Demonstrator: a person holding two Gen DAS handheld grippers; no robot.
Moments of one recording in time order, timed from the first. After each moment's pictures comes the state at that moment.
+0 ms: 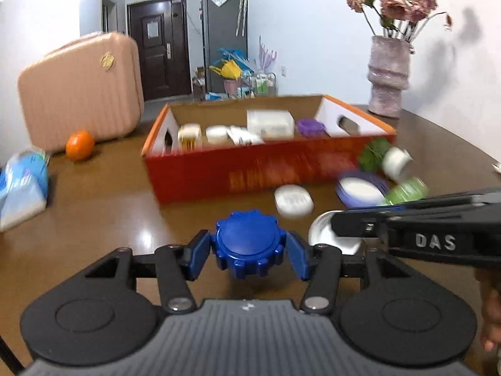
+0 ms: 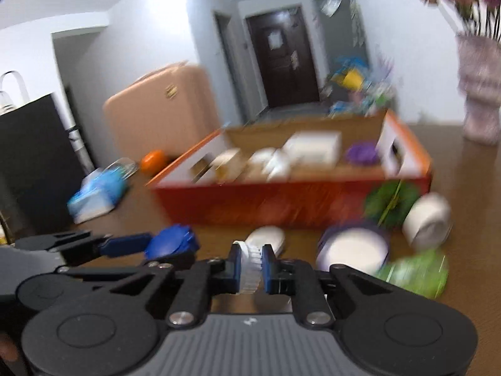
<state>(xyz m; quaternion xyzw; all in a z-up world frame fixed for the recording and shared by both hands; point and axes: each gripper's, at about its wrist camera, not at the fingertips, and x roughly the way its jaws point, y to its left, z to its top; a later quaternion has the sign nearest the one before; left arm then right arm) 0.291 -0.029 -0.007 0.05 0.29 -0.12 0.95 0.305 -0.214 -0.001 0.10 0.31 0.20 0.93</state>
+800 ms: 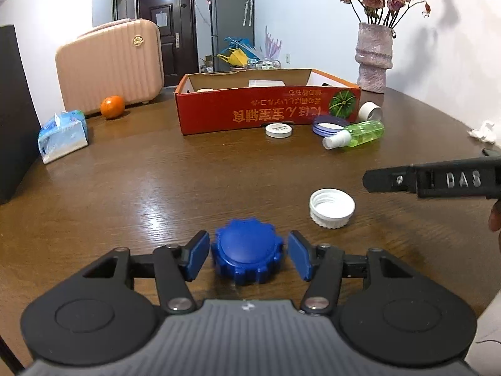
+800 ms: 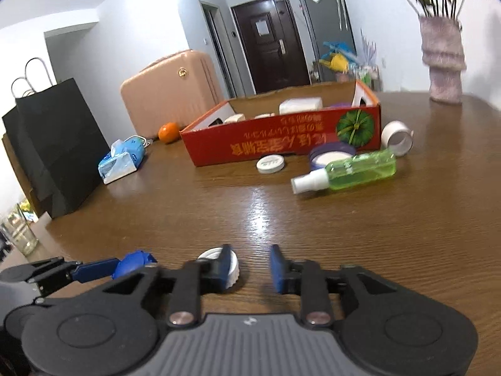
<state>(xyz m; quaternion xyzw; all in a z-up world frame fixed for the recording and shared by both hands) 0.167 -0.010 -0.015 0.04 0.30 -0.10 0.95 0.174 -0.221 0.004 0.07 0.30 0.15 0.94</state>
